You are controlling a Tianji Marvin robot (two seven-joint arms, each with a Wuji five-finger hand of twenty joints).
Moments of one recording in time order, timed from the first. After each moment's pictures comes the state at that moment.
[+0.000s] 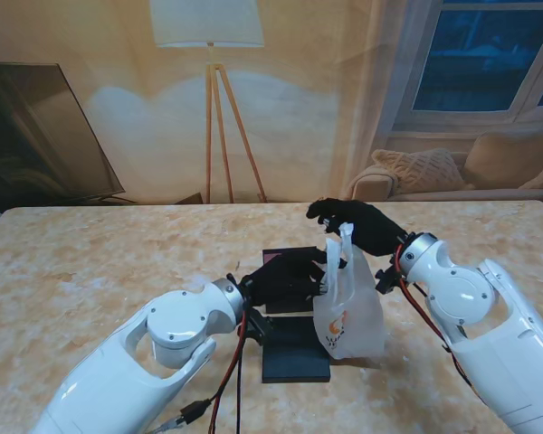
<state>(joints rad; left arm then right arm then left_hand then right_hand) 1.35 -1.17 -0.92 -1.73 -0.25 0.19 -0.21 -1.37 -1.05 1.27 -1.67 -0.35 -0.23 0.29 1.16 -0.42 0.55 -0.15 0.56 -0.06 0.43 0.30 0.72 0.20 0.63 1.28 0.71 0.17 1.16 1.35 0.31 0.26 1.31 0.99 0.97 -0.10 0.68 -0.01 0.43 0.09 0.43 0.67 0.61 0.20 0.51 0.53 0.67 0.12 0.49 0.49 0.24 0.34 1.02 0.33</state>
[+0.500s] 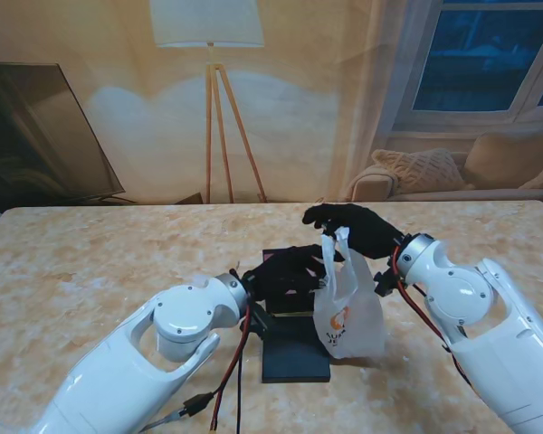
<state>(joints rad) 1.32 -1.18 -0.90 -1.70 -0.22 0.22 -0.18 -1.37 -1.05 1.26 -1.67 -0.37 -0.24 0.32 1.18 -0.36 0.50 -0.15 0.53 -0.07 0.39 0.29 0.61 0.23 0.50 1.31 0.62 0.17 1.11 1.38 0.24 0.25 1.27 0.99 0.97 -0.11 0.76 0.01 0.46 0.11 0.38 0.68 0.60 0.21 0.52 0.52 0.66 0.13 0.49 0.48 0.24 0.35 1.02 0.32</state>
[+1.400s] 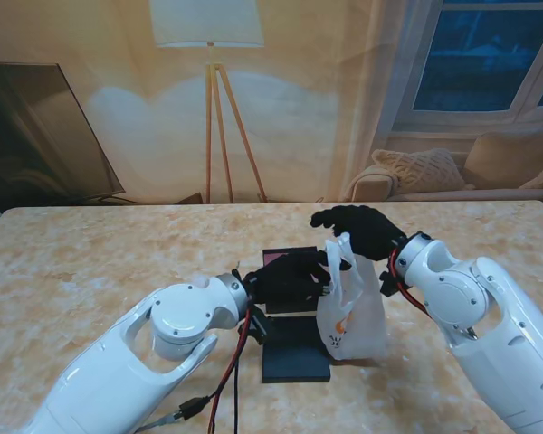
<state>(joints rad) 1.31 -1.15 -0.89 -1.76 -0.18 0.26 -0.24 -1.37 -1.04 1.25 -1.71 -0.62 -0.22 0.29 1.17 -0.36 0.48 -0.15 0.53 0.05 0.35 0.27 0.65 0.21 0.66 1.33 0.67 0.15 1.21 1.39 0.32 0.24 1.36 1.00 0.99 -0.21 0.93 0.00 0.52 0.19 0.27 0.64 0.57 0.25 0.52 0.50 0.65 0.16 0.49 0.47 0.23 0.35 1.03 0.31</state>
